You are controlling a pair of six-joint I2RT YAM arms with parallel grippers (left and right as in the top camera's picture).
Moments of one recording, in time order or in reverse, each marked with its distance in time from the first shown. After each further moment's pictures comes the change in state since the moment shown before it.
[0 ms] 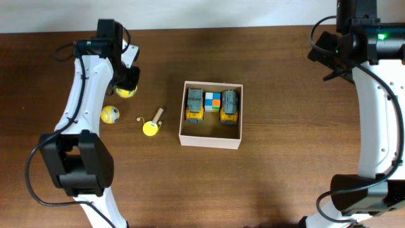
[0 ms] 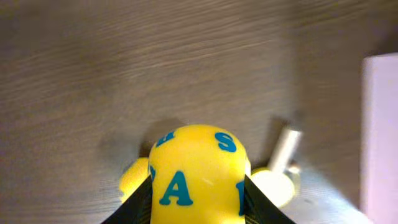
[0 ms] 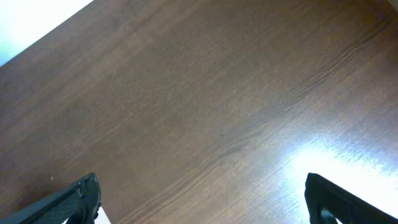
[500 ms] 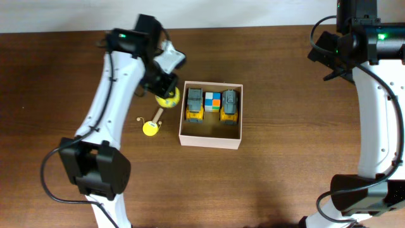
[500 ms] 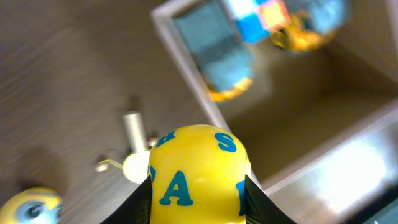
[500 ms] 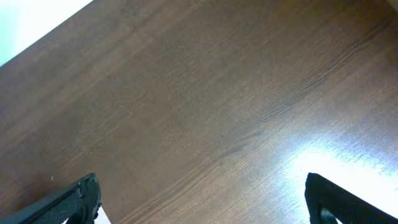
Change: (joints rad) left arm -0.229 0.000 0.145 -0.274 0.245 0.122; right arm 0.000 0.000 0.000 0.000 0.000 0.001
